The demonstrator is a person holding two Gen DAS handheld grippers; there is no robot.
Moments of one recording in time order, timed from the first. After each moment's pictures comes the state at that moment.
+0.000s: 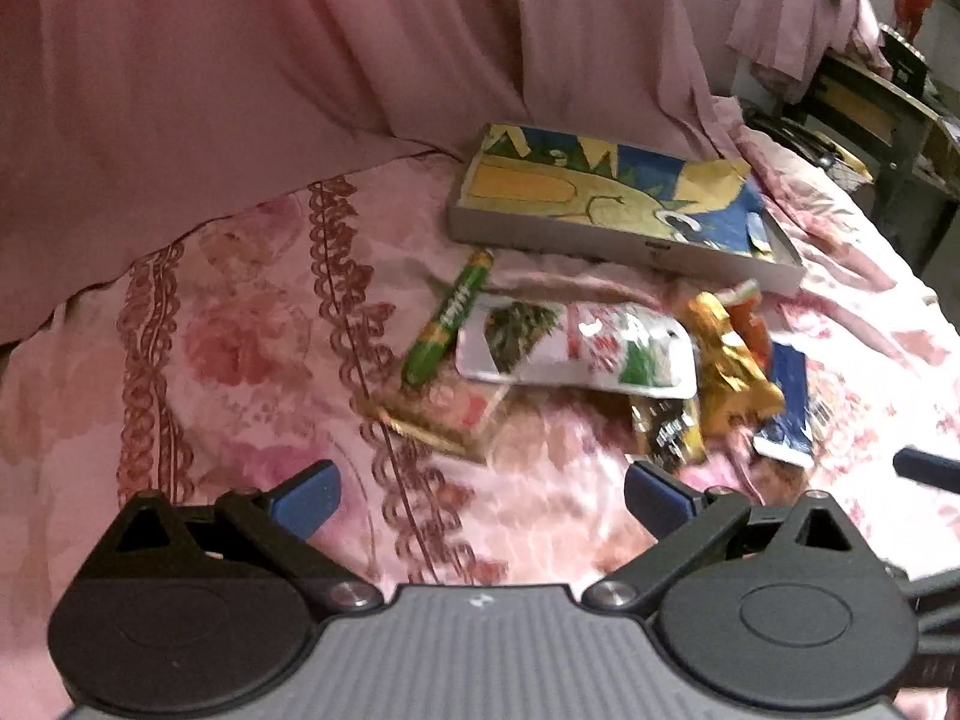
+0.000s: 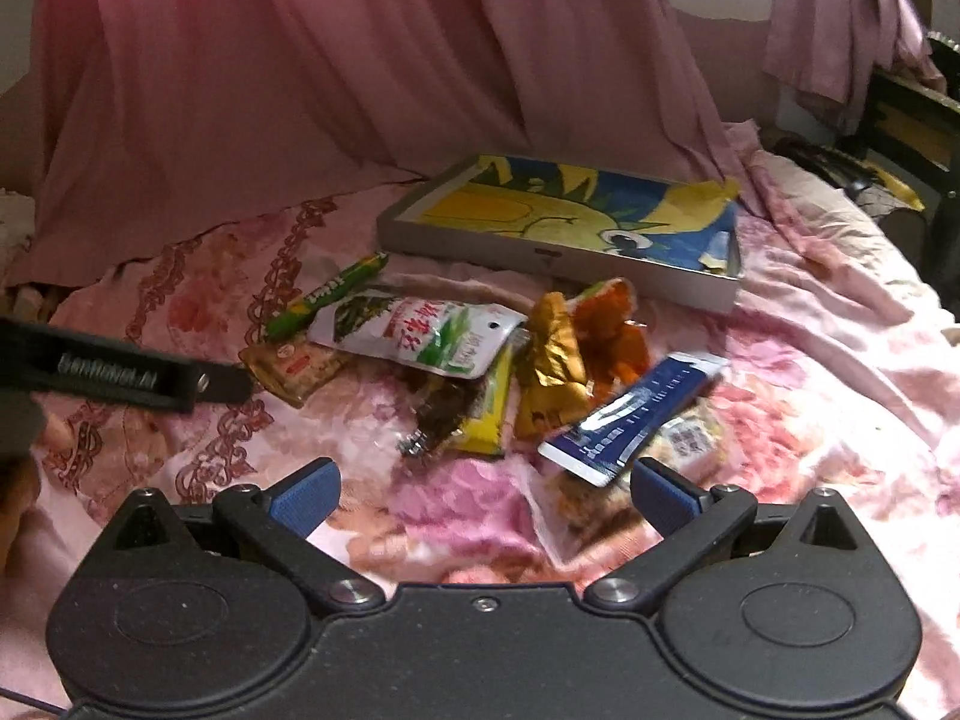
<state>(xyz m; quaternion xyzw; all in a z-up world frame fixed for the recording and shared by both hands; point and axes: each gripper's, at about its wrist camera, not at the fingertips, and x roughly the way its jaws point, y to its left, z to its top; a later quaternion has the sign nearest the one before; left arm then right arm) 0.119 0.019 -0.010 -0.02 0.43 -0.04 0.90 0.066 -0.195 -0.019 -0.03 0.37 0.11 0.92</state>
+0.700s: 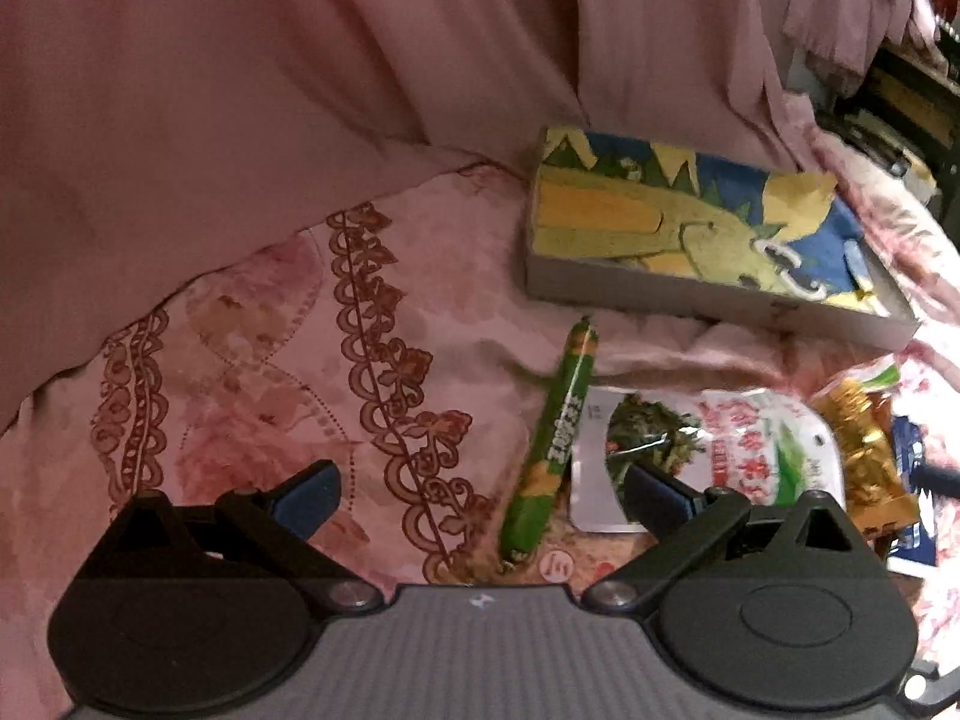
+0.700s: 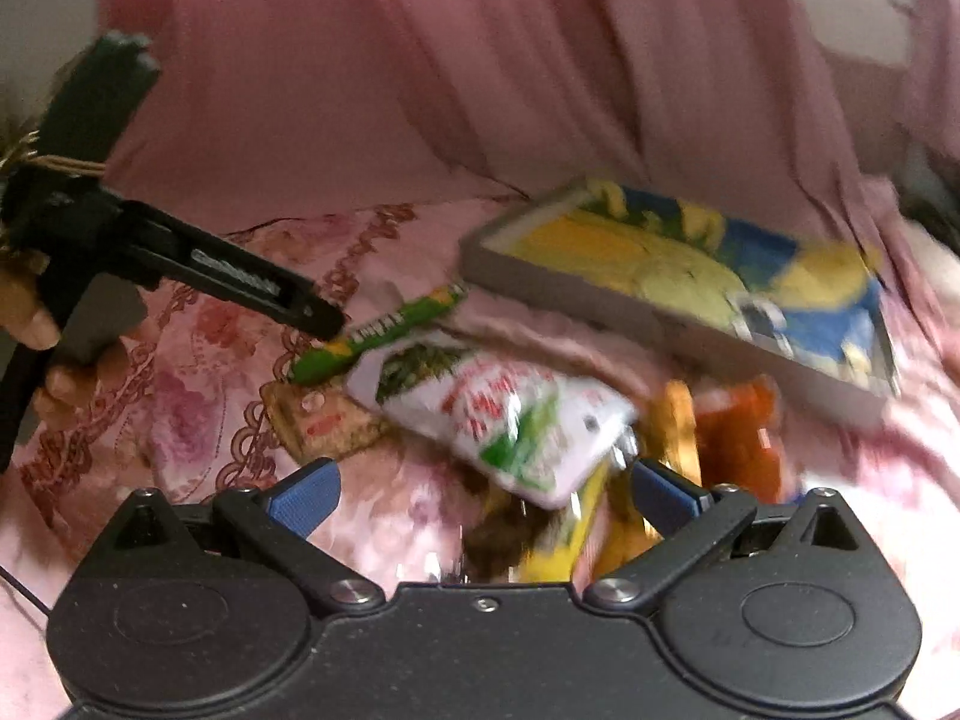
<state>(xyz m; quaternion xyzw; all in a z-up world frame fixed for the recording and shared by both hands) 0.228 0.056 -0.040 0.00 0.45 -0.03 0.89 0.155 -0.160 -0.045 -0.09 0.33 0.22 0.91</state>
